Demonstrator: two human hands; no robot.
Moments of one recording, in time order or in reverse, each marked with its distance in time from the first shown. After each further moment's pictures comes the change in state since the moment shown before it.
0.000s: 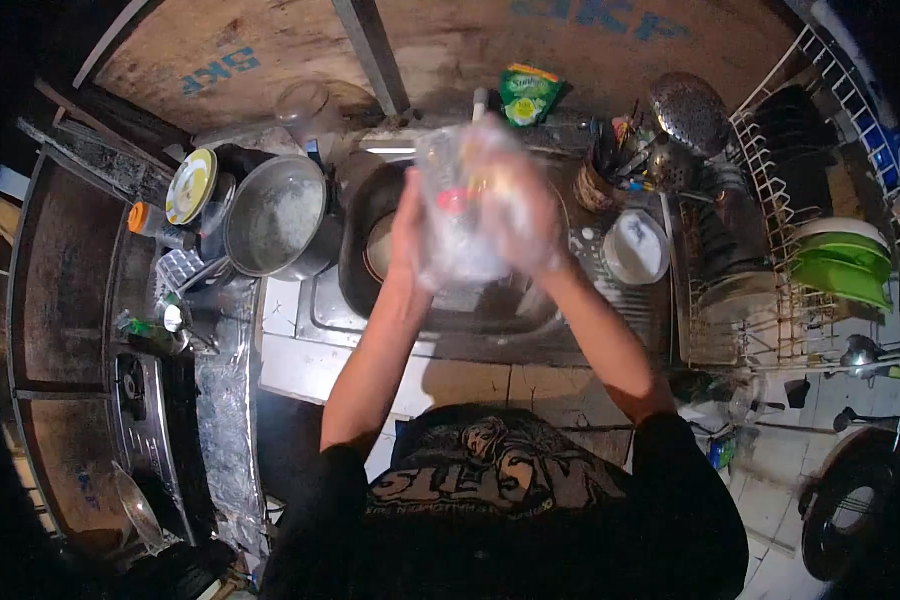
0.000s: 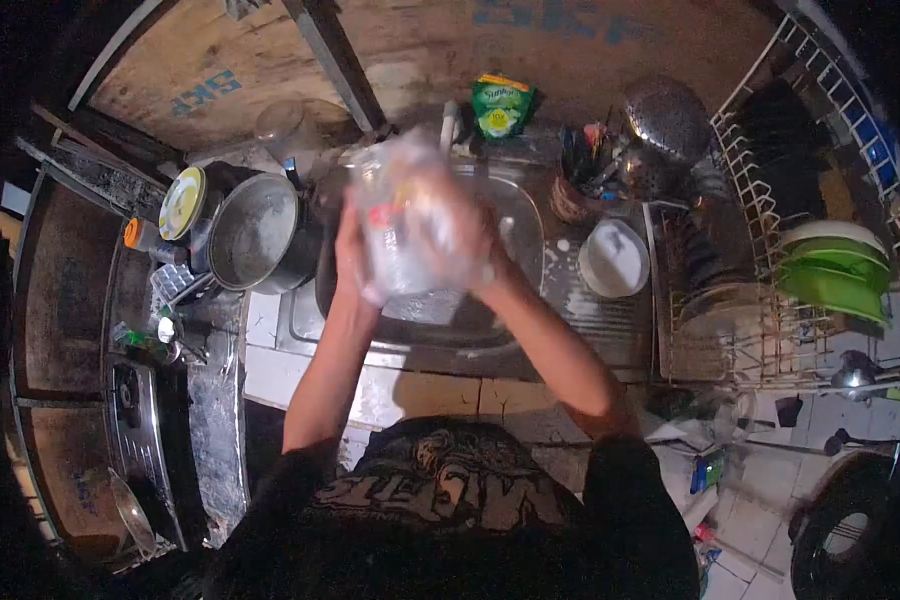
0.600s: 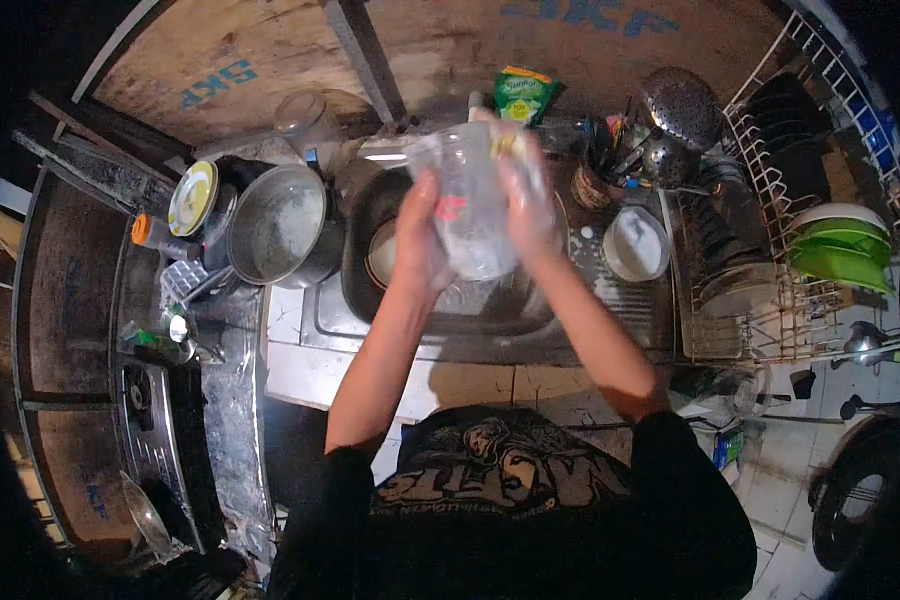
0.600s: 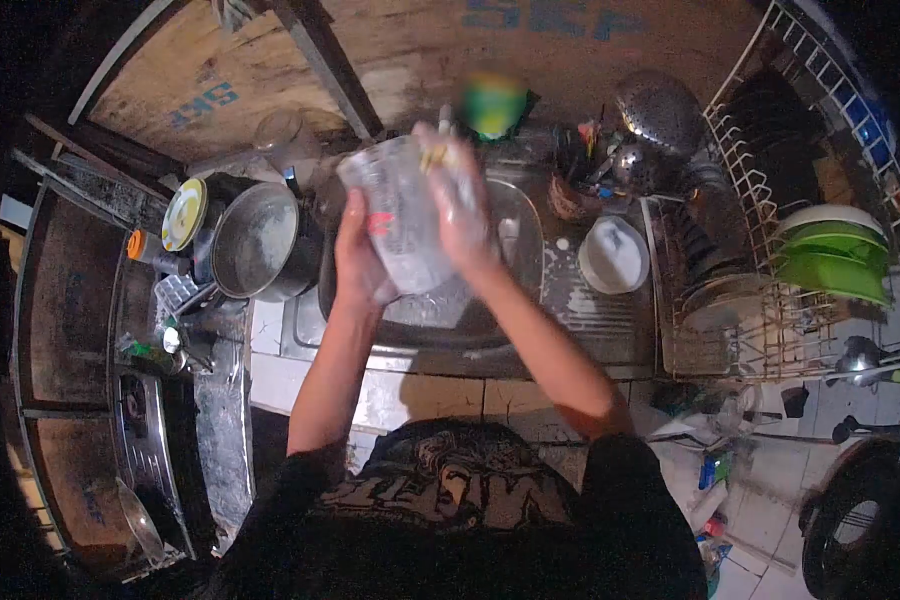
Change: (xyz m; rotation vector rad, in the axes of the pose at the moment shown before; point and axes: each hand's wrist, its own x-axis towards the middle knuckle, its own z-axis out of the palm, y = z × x) left_hand 0.002 0.002 0.017 -0.193 -0.060 0.011; right_hand 0.023 0.016 0.003 0.213 0.216 -0.024
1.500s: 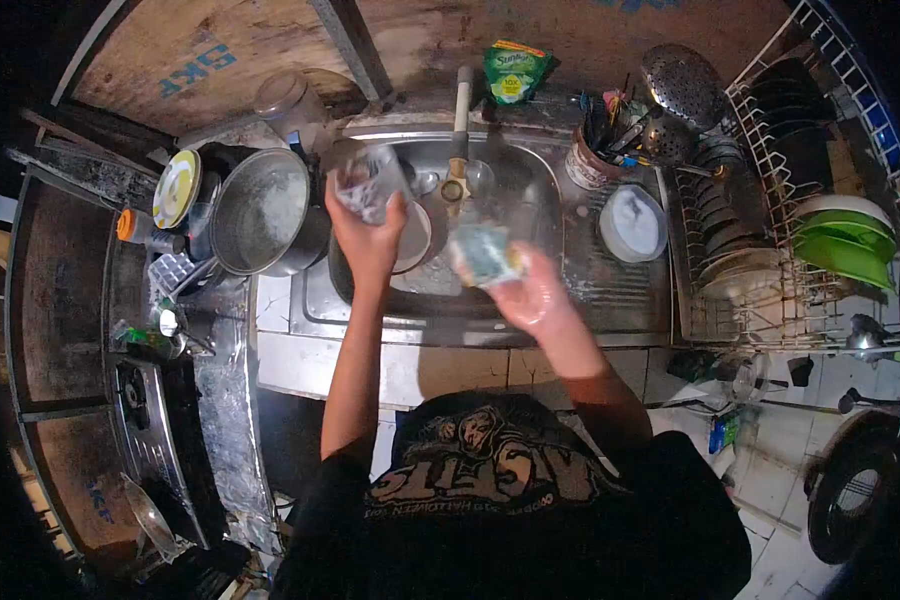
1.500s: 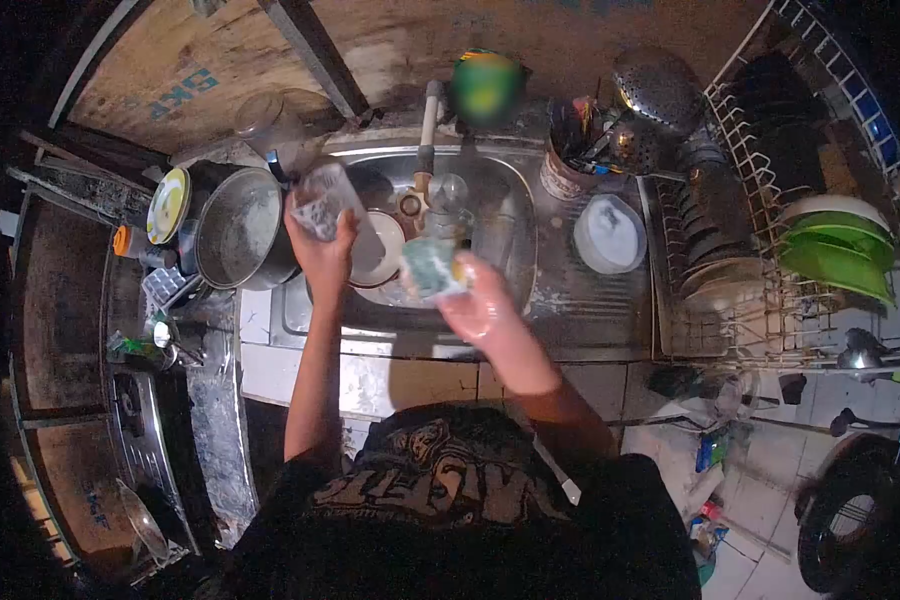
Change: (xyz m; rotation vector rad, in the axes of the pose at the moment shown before) left_hand 0.002 0.000 -0.106 1.003 0.291 0.662; right_hand -0.107 0.022 -0.031 0.915 0.268 1.074
